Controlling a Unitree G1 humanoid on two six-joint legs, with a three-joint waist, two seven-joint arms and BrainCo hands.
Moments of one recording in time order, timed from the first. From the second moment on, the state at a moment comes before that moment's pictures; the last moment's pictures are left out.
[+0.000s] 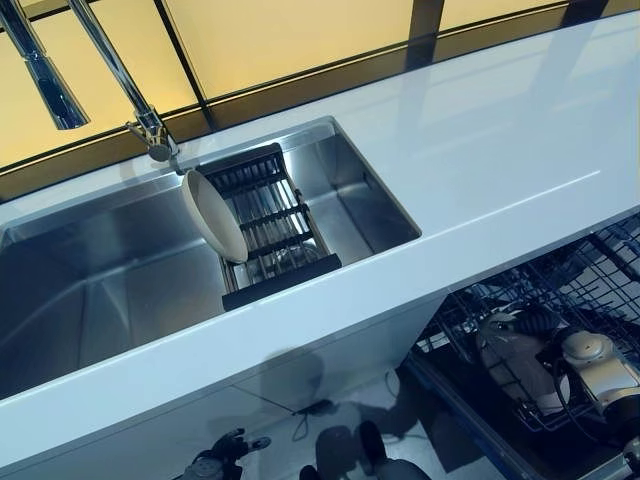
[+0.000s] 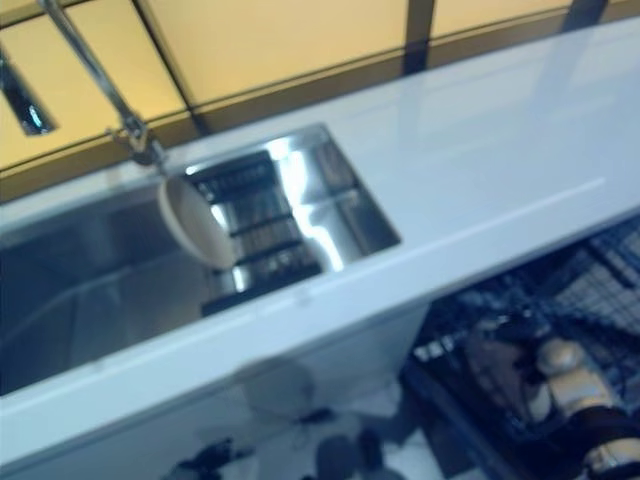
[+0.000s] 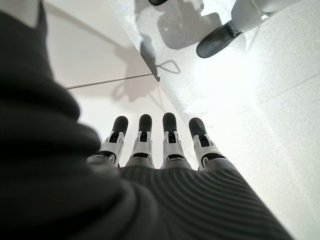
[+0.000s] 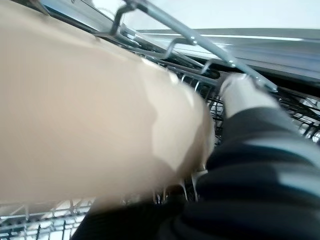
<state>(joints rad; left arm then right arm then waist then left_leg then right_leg) -0.12 0.25 -0.30 1.12 -0.21 0.02 0.00 -0.29 -0.88 0.19 0.52 0.04 0.20 0.19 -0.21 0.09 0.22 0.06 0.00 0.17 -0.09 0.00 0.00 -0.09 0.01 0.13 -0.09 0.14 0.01</state>
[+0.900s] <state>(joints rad) -0.04 0.26 -0.28 1.19 -0.22 0.01 0.00 -0.11 -1.22 -0.18 0.62 0.29 0.42 0.26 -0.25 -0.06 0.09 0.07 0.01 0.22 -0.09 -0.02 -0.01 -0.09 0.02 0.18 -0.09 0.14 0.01</state>
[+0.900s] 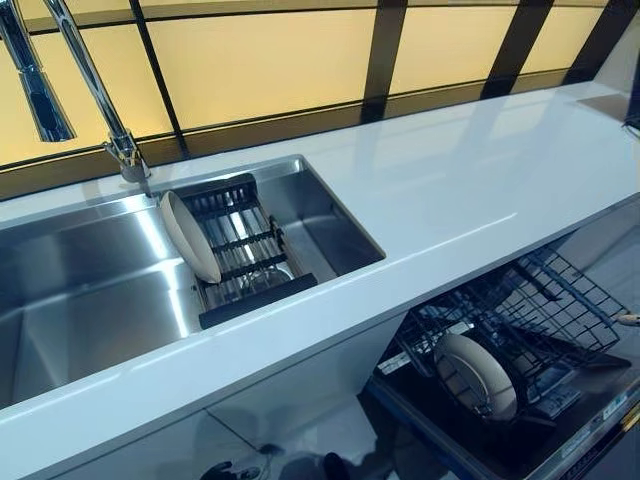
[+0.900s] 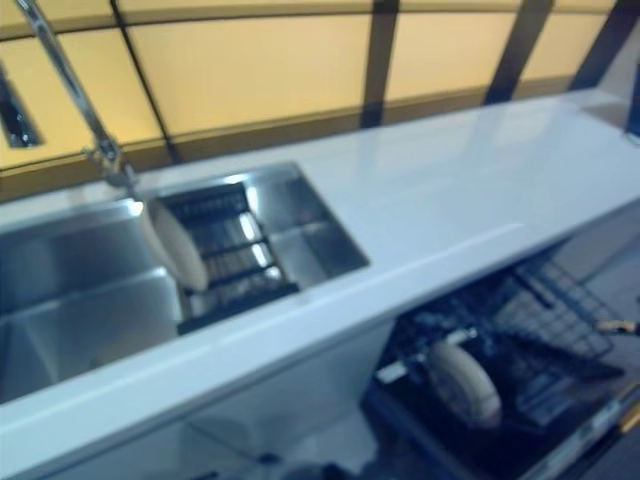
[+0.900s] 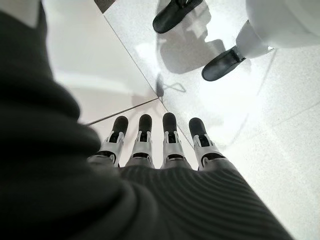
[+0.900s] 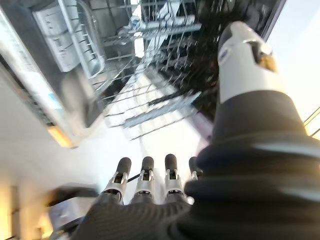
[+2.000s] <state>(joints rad) -0.03 0.27 -0.33 1.20 -0.25 0.03 0.00 -1.18 -1.31 0.77 0.45 -0.13 0.10 0.04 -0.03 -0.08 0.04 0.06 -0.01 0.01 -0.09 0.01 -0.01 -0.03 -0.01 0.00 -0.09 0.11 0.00</state>
